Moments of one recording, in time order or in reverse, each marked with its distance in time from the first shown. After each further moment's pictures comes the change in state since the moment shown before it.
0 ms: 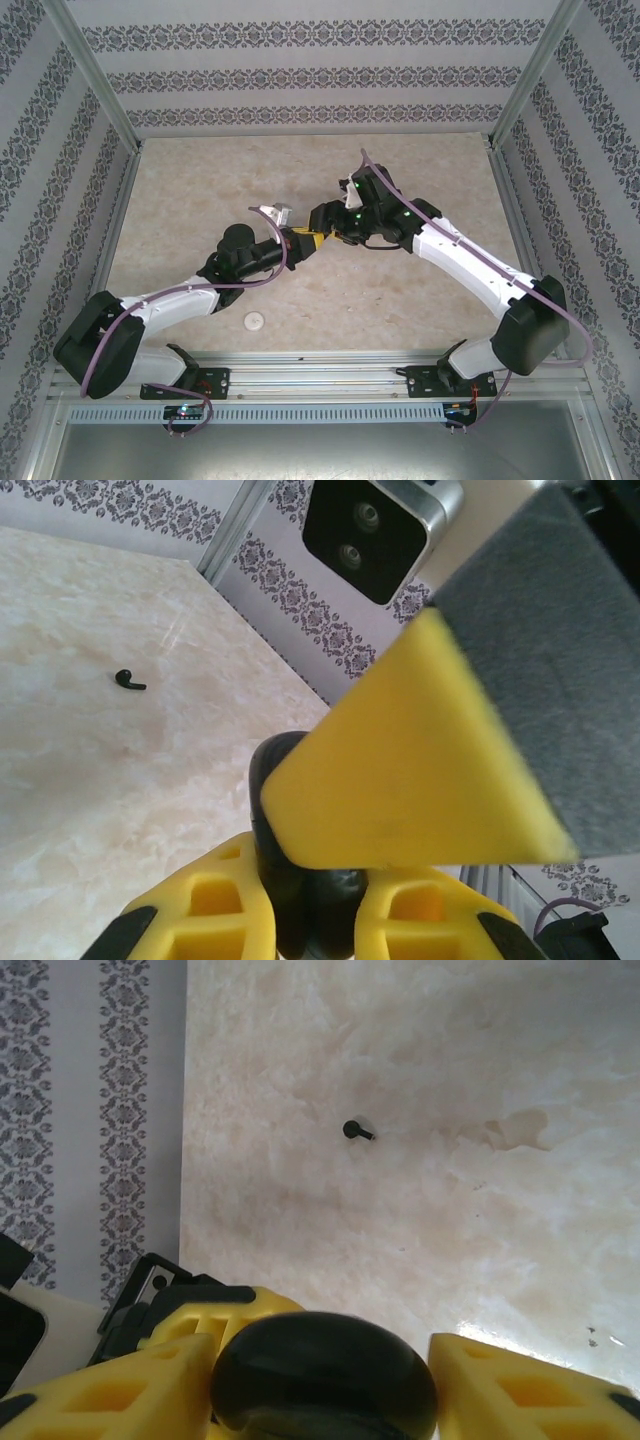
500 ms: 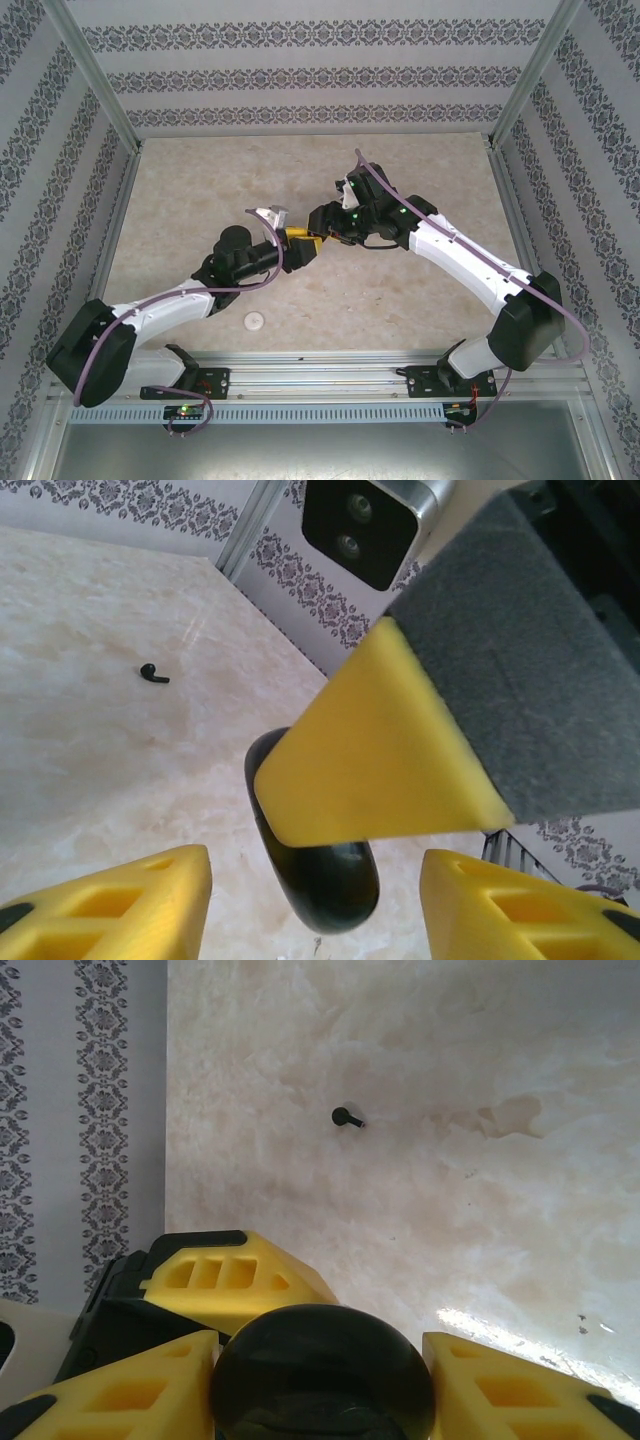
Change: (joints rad) left arm 0.005 -0.038 -0.017 -0.056 -0.018 0.042; right arm 0.013 0.042 0.048 -0.063 0.013 -0.009
